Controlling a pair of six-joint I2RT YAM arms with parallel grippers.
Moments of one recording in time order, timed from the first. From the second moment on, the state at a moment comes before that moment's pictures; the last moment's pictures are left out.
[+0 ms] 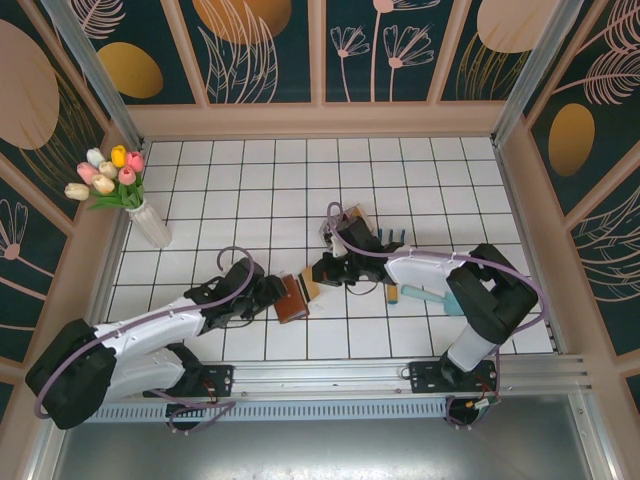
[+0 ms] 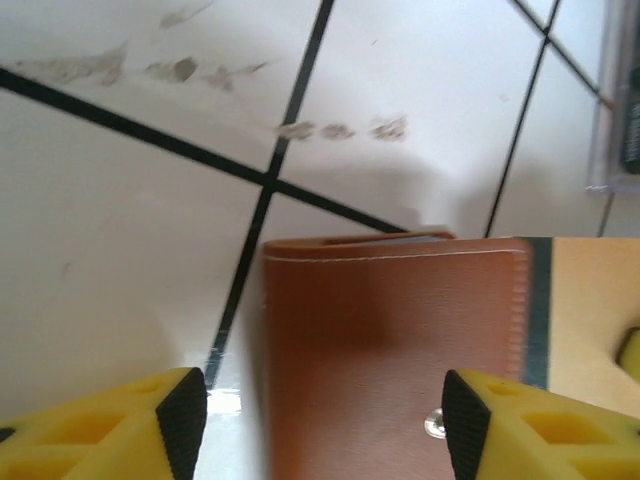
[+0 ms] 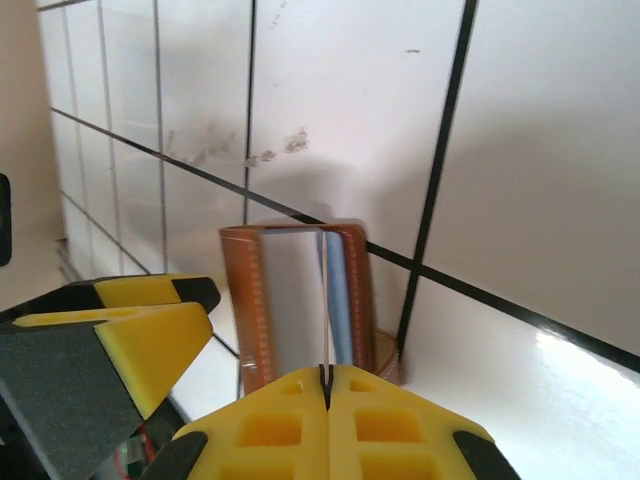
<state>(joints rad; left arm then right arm) -0.75 1.12 0.38 -0.19 0.01 -1.22 0.78 1.63 0.81 -0.05 -0.49 0.81</state>
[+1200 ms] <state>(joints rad) -0.79 1.63 0.71 0.13 0.23 -1.12 0.55 1.30 0.52 0.05 -0.58 0.90</state>
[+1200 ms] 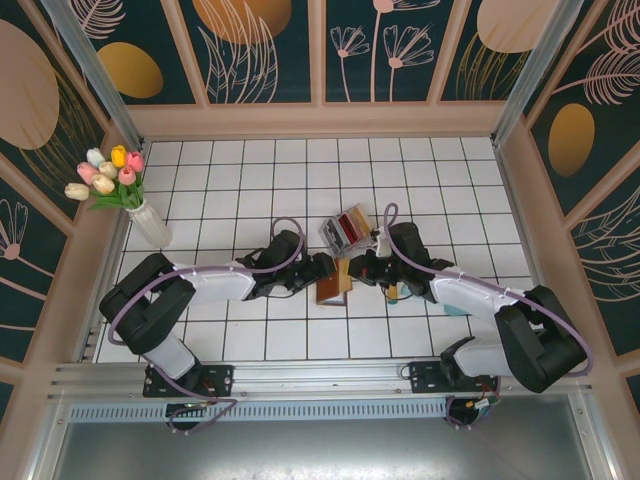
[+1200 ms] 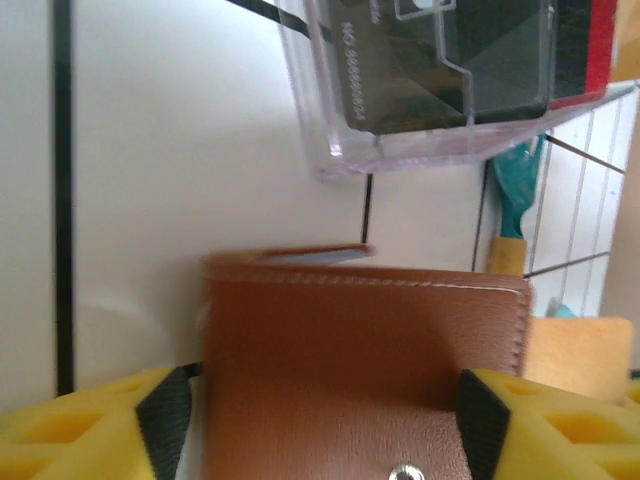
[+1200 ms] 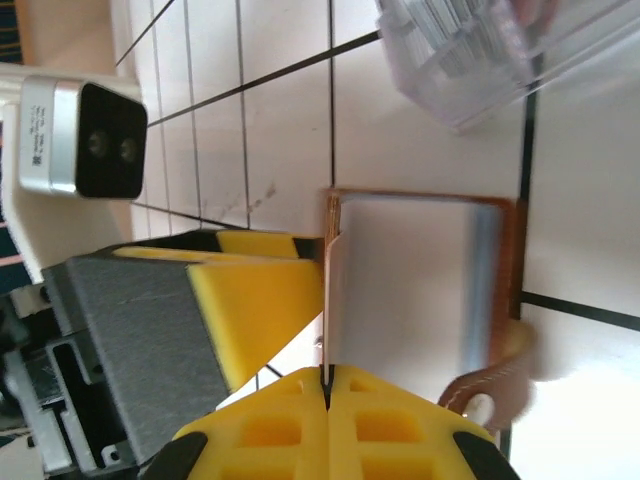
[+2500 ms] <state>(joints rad) -0.79 1.54 0.73 0.02 0.20 -1.05 0.59 1.42 0.53 0.25 -0.67 1.05</state>
